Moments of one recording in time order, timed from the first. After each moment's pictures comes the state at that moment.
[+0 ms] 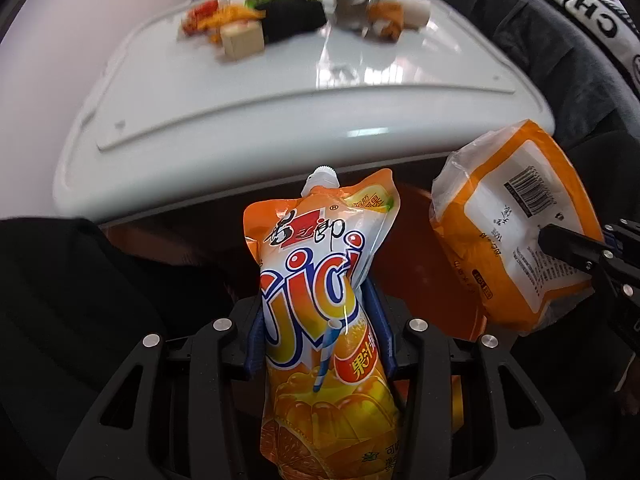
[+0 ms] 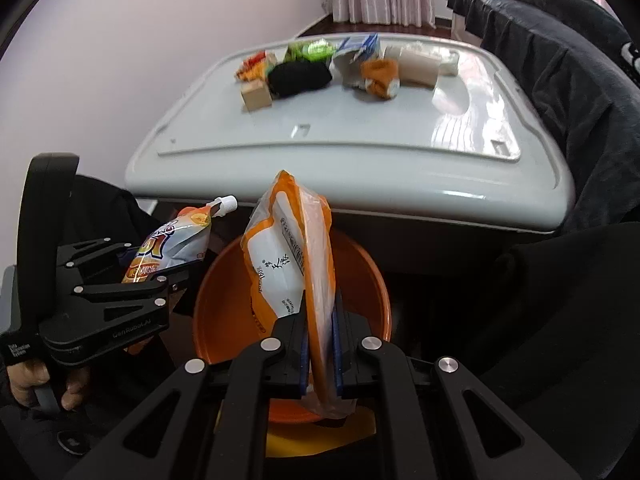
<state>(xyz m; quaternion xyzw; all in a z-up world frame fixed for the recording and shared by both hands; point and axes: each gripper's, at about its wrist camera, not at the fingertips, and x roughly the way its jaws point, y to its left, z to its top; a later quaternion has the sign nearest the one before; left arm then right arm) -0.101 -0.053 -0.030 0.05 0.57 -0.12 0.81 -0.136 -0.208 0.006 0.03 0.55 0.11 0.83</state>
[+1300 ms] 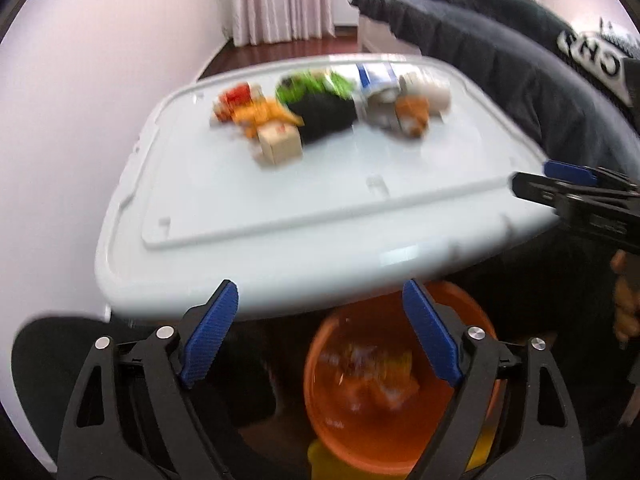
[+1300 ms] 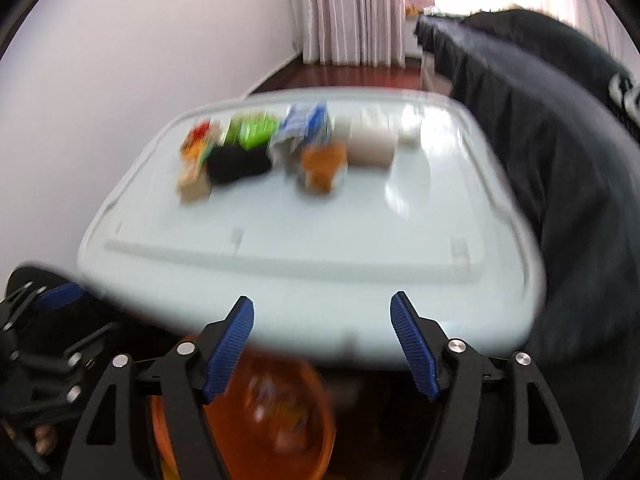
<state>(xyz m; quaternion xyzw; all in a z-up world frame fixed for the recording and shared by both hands) -0.056 -0.048 0.033 0.05 0.46 -0.10 0.88 -0.019 -0.235 0.034 0.01 0.45 0.06 0.89</state>
